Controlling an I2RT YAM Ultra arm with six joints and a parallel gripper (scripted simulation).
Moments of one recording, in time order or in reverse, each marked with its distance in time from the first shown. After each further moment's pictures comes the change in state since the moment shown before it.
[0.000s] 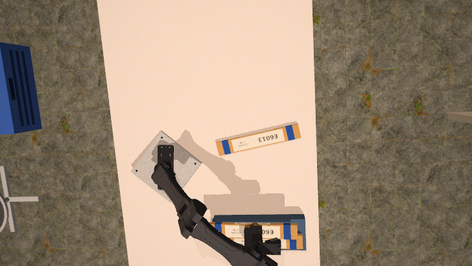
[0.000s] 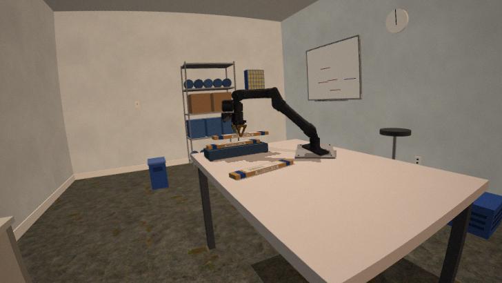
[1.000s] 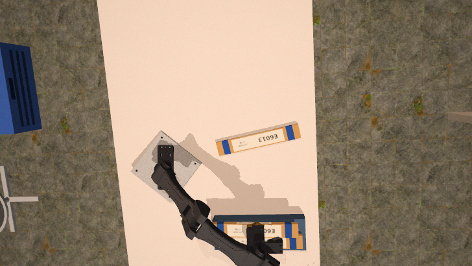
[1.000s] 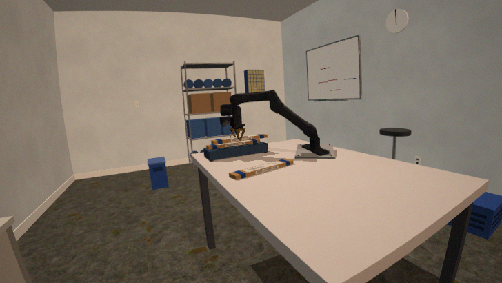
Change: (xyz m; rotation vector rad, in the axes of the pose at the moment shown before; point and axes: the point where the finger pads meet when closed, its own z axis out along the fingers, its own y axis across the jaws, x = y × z) arm -0.004 -0.007 0.024 -0.016 0.016 0.000
